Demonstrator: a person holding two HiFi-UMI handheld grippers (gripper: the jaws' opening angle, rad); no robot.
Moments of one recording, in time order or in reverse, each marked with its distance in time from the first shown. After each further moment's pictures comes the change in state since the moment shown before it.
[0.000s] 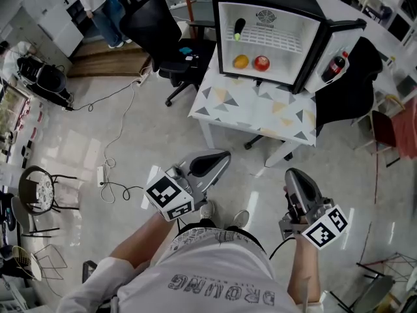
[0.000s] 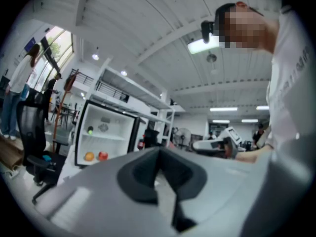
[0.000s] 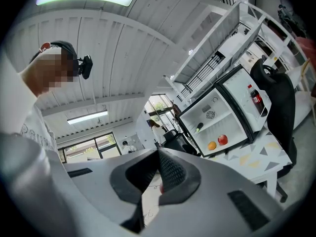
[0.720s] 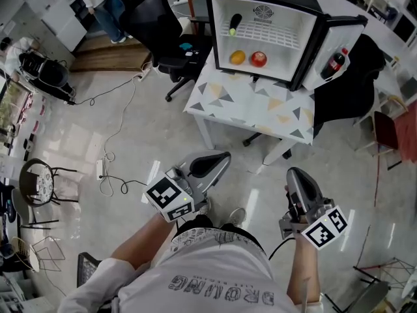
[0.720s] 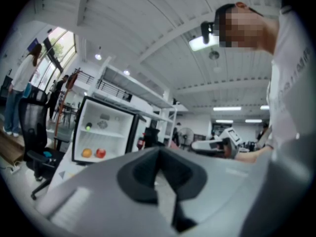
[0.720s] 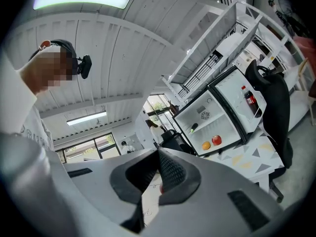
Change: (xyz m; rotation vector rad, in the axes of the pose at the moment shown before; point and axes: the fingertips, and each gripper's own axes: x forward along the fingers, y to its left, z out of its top) left arm 0.029 -0.023 -0.015 -0.015 0.004 0.037; right arm -0.027 -0.035 0.009 0.011 0.006 -0.008
